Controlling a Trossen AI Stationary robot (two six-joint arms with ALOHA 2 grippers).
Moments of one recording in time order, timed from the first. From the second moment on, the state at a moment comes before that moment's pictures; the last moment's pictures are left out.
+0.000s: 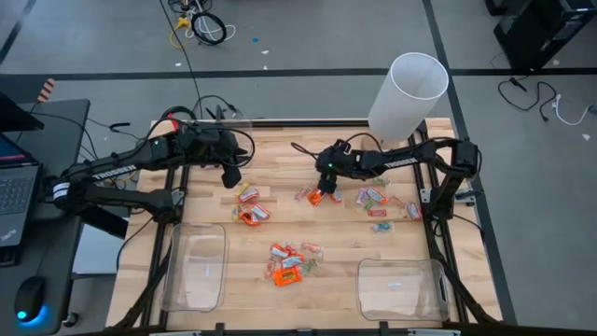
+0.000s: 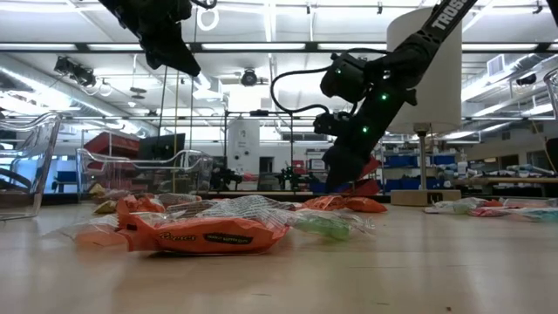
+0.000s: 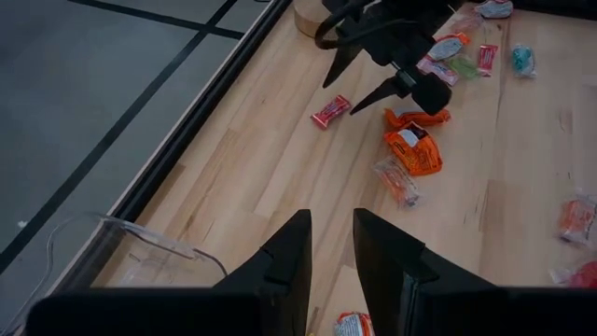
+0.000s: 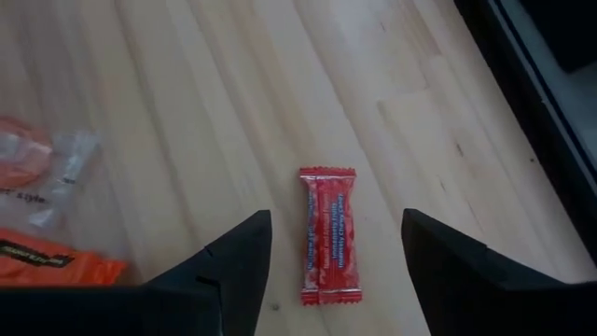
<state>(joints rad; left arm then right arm) 0.34 0.97 0.96 -0.62 -0.07 0.00 -0.30 1.77 0.91 -0.07 0.33 -0.07</state>
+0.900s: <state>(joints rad) 0.34 0.97 0.96 -0.62 -0.07 0.00 -0.32 1.84 0.87 -0.02 0.32 -0.01</state>
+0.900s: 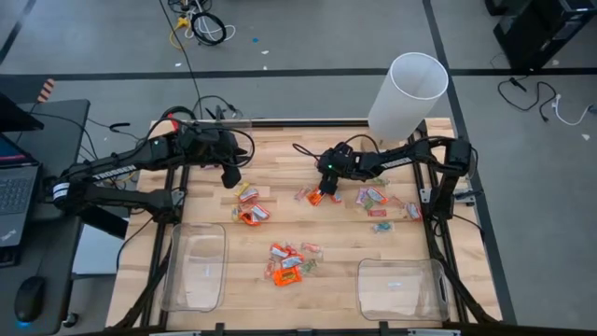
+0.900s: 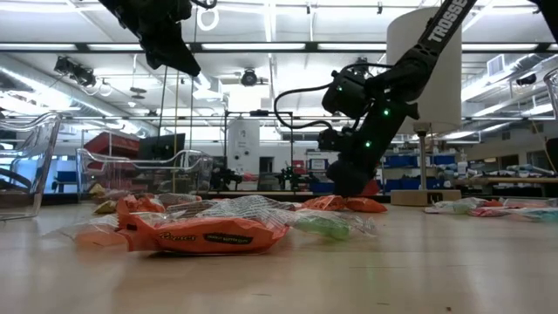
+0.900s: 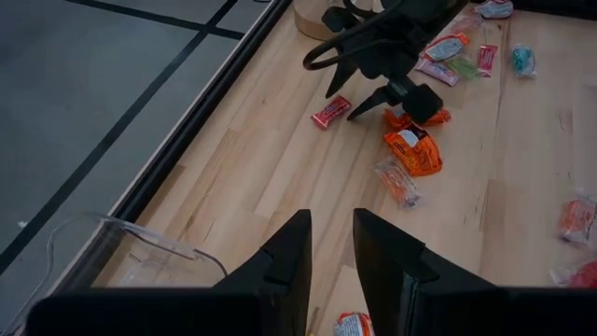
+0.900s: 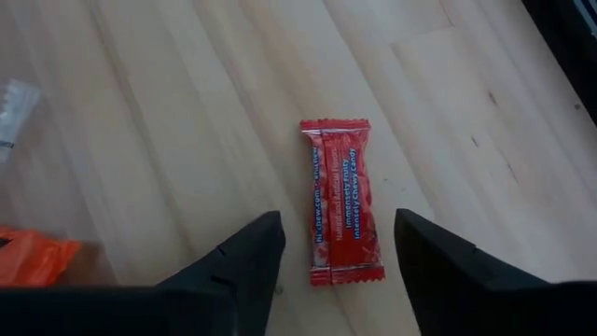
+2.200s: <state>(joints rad) 0.16 1.15 0.96 -0.49 -0.07 0.31 -0.23 1.59 0.87 0.15 -0.13 0.16</state>
